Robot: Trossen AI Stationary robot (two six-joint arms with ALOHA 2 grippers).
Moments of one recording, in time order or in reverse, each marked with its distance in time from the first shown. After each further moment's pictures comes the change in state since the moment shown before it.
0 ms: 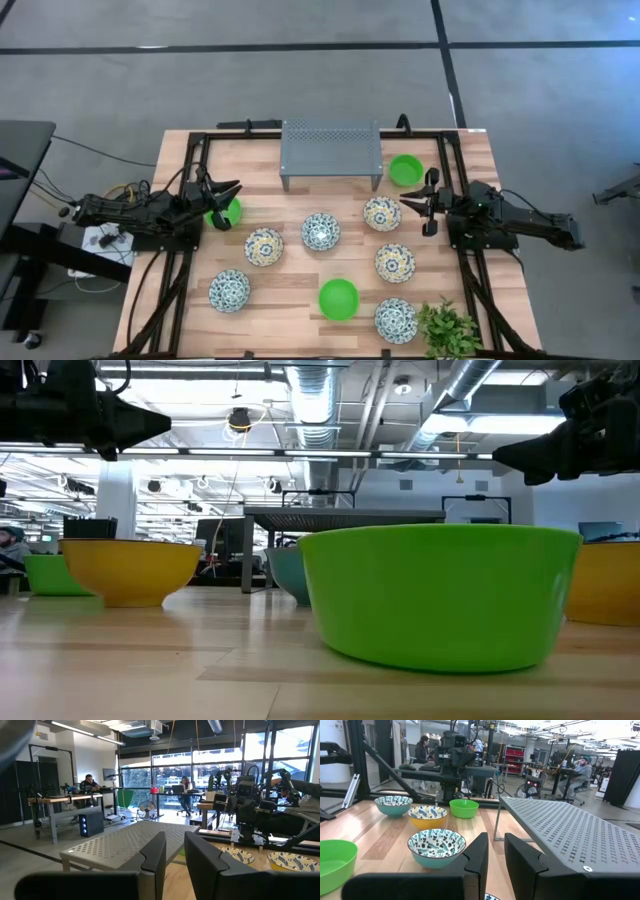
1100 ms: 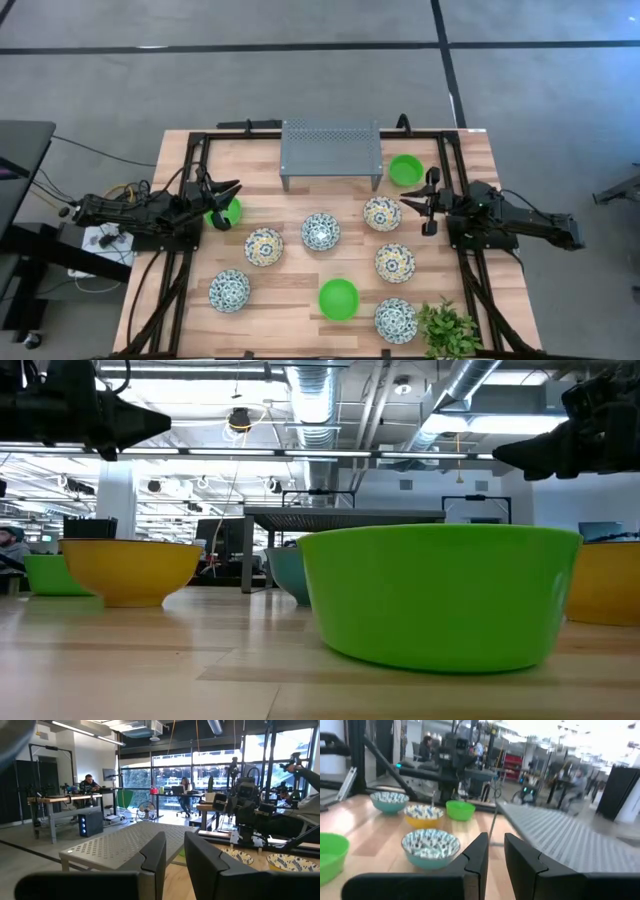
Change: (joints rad) left arm 0.000 0.000 0.000 0.008 0.000 -0.007; right arm 0.000 0.000 0.000 0.026 -0.001 -0.081
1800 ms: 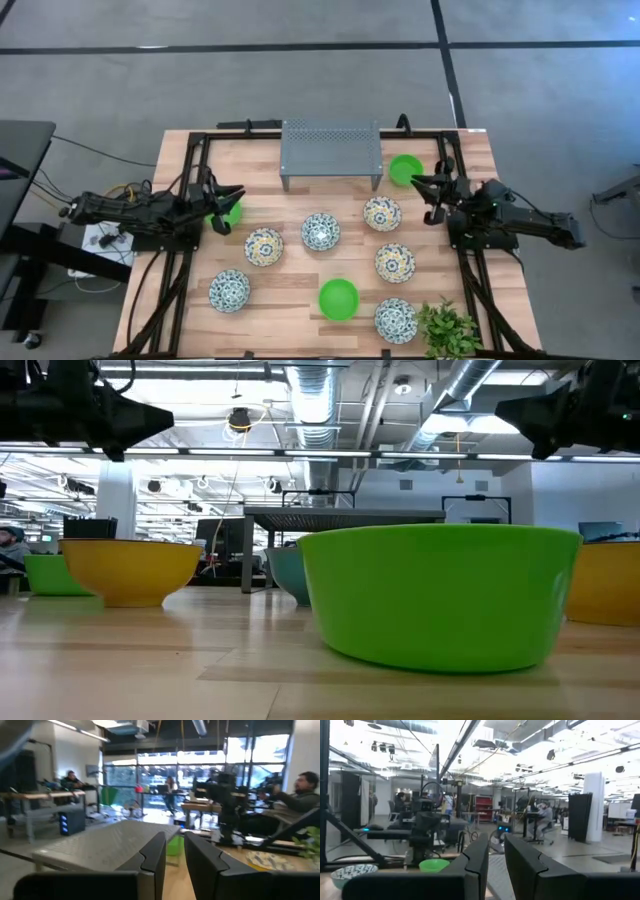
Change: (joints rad) left arm -0.001 0.081 0.000 0.044 0.101 -0.072; right arm 0.014 0.011 0.000 0.288 0.156 0.109
